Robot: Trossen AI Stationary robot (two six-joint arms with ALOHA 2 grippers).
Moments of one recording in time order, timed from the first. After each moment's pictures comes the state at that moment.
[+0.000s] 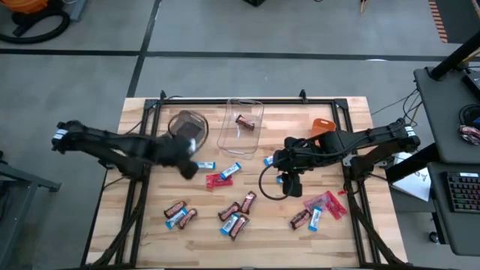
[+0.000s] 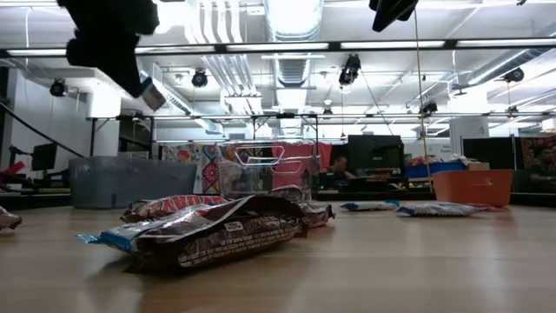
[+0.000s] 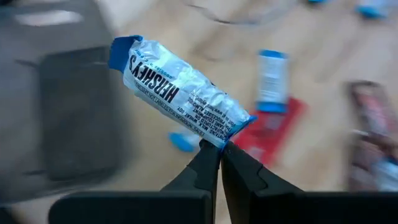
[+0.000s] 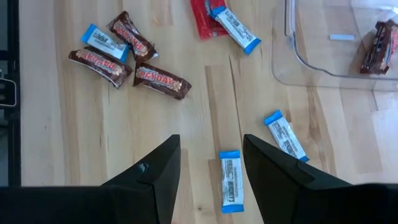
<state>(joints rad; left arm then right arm) -0.16 1.10 1.00 -1.07 -0.40 -0.91 0.21 1.49 1.52 -1.09 0.08 0.30</state>
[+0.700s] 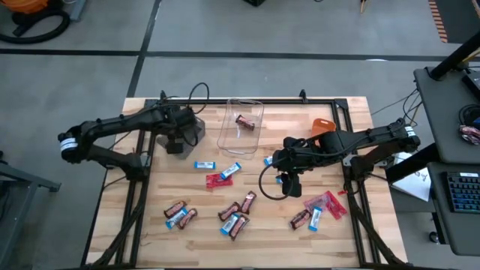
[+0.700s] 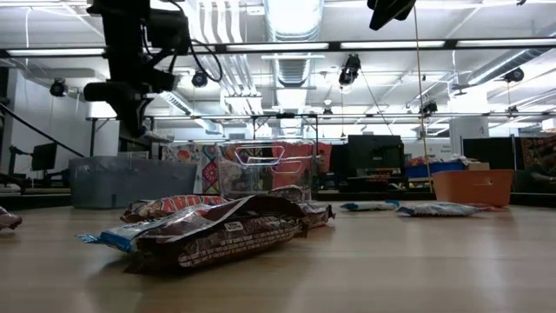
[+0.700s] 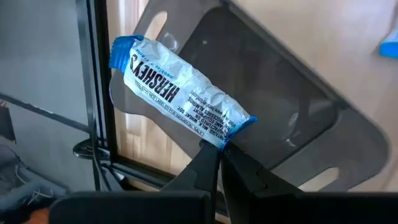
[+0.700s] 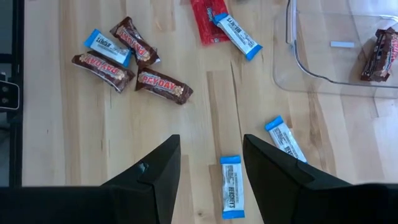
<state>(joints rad) 0.42 1.25 0.99 -1.12 -0.39 0.36 0.21 1.49 1.52 -1.08 0.08 0.28</state>
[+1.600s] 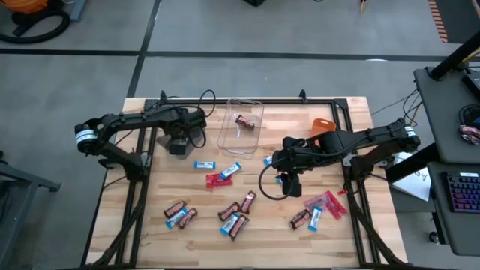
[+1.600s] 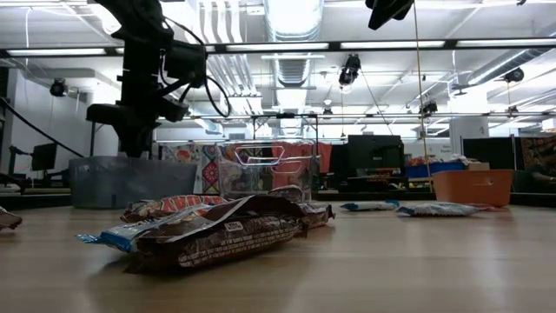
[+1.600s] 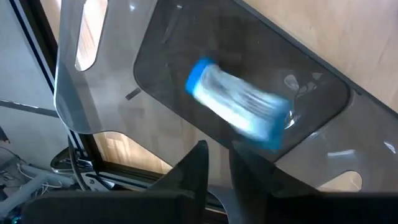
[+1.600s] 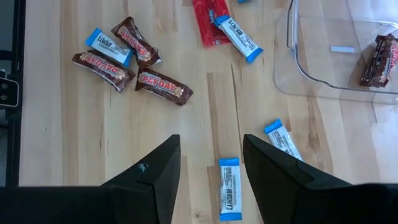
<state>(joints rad) 0.44 1.44 0.99 -1.11 -0.38 0.45 0.21 1.49 1.52 -1.07 0.08 0.26</state>
